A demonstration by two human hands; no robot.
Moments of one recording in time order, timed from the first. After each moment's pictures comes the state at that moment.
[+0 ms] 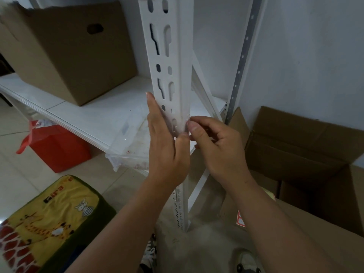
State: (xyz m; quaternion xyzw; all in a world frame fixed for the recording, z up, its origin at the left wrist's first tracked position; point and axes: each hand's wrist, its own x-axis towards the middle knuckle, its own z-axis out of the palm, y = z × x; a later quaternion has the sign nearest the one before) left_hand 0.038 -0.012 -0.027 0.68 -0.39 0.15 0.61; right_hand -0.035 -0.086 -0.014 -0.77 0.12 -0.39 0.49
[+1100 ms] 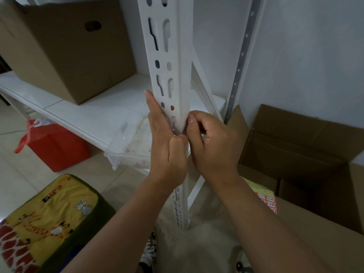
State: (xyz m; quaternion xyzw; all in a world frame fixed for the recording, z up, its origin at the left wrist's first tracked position) left_hand 0.033 -0.007 -0.022 0.65 -0.38 0.05 0.66; right_hand -0.016 -0.077 -0.022 -0.79 0.14 -0.55 0.23
